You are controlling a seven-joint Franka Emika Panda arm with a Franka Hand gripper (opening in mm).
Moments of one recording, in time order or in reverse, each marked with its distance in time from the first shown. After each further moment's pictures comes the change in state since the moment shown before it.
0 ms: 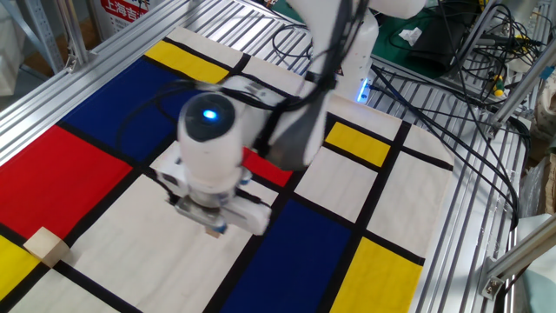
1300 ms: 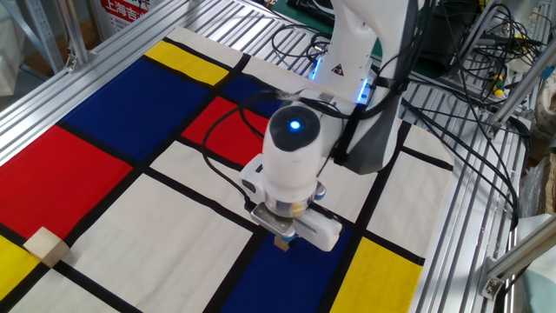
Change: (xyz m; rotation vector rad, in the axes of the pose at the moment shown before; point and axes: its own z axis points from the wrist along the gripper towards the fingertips) arm 0.044 0.129 0.010 -0.115 -0.009 0.197
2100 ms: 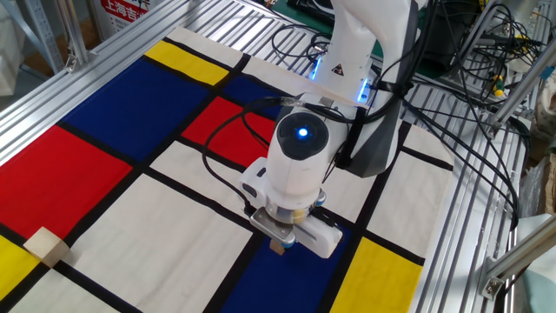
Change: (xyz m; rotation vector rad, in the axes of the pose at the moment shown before) arm -0.011 0.002 -0.002 0.063 -0.018 -0.011
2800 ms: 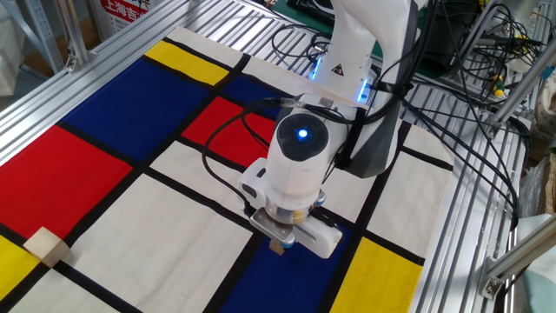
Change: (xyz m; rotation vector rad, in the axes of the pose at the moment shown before) arm 0.000 -0.001 0.002 0.006 0.001 -0.006
